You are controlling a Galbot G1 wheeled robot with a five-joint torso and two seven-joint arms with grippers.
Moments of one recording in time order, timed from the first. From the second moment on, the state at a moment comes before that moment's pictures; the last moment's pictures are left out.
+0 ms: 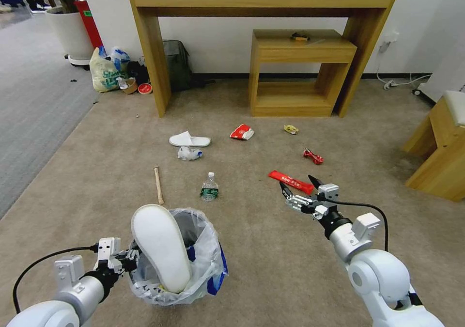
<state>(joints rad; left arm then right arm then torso) 1.71 -1.28 -0.85 -2.26 -0.59 0.74 0.13 -1.36 1.20 0.49 2.09 0.44 -0.24 -0.14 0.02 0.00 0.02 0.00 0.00</state>
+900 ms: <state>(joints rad) 1.71 -1.27 -0.86 -2.25 -0.60 0.74 0.13 -1.36 1.20 0.43 2.07 0.40 -0.24 -0.14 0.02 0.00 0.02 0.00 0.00</state>
